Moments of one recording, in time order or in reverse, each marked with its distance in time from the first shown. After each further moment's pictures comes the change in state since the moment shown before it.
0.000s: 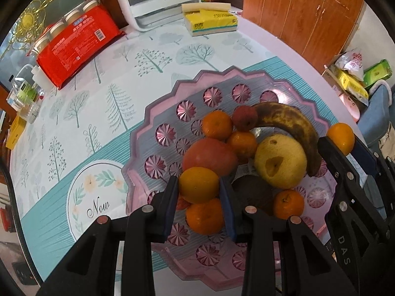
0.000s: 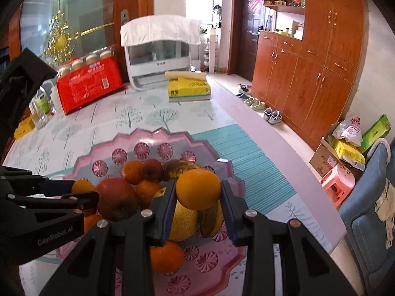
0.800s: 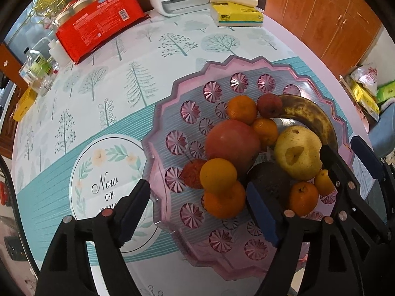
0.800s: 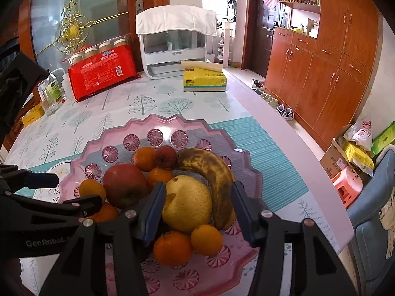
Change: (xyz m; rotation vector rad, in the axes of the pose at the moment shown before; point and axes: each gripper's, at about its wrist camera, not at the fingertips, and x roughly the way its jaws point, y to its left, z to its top) left arm 0.000 0.023 -0.021 -0.117 0.034 0.032; right arm 0.005 0.011 -0.005 -0.043 0.033 0.066
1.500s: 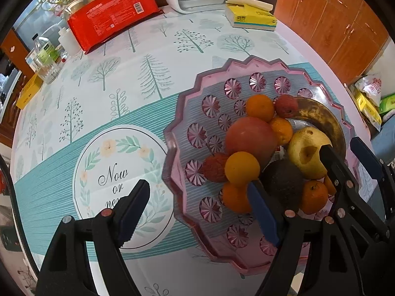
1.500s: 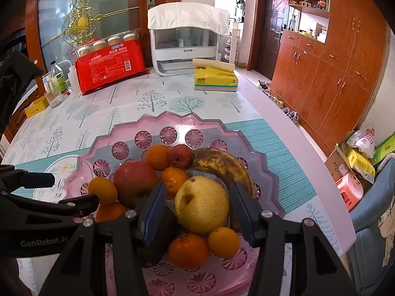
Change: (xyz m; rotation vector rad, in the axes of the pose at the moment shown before) left arm 0.002 0.026 -0.008 -0.056 -0.004 0.004; right arm 0.004 0.020 0.002 -0.045 0.006 0.009
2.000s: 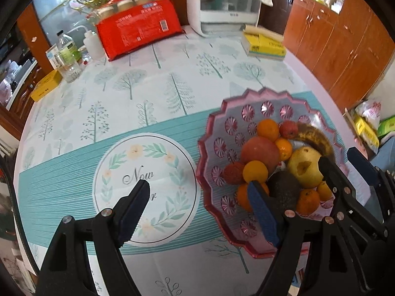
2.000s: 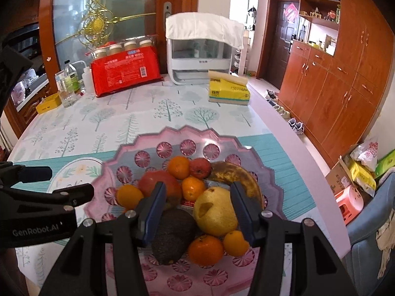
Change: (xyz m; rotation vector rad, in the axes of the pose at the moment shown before) left arm -0.052 0.036 -0.016 -0.086 -0.126 -0.010; right arm -0.036 0.020 0.017 -0.061 -0.038 0.041
